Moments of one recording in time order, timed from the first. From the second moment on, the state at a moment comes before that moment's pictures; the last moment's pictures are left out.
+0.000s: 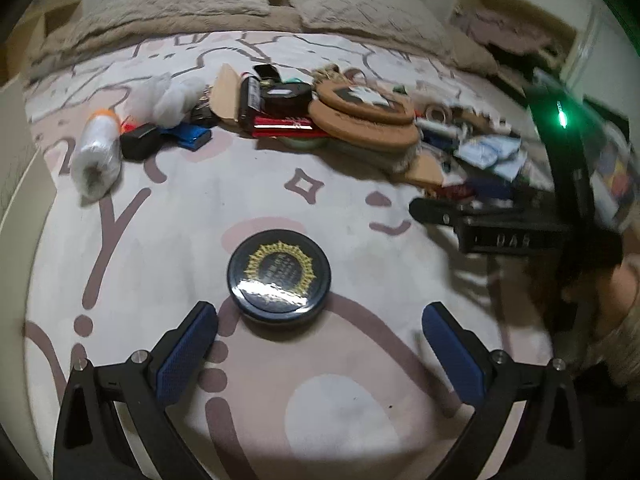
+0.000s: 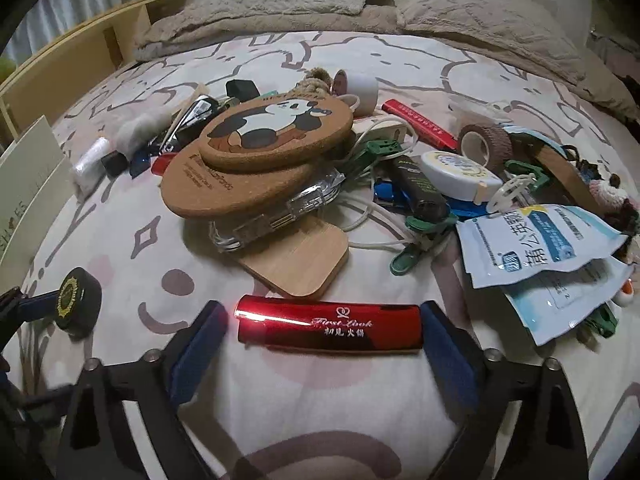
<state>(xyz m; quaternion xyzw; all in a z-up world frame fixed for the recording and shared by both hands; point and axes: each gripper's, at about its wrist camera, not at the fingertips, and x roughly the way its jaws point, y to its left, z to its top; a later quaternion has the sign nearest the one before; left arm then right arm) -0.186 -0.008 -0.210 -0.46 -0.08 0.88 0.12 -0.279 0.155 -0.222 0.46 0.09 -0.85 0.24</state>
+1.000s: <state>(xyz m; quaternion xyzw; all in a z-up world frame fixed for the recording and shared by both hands) -0.195 -0.006 -0.204 -0.44 -0.05 0.89 0.09 -0.270 0.158 -0.205 0.45 0.09 -0.86 0.22</state>
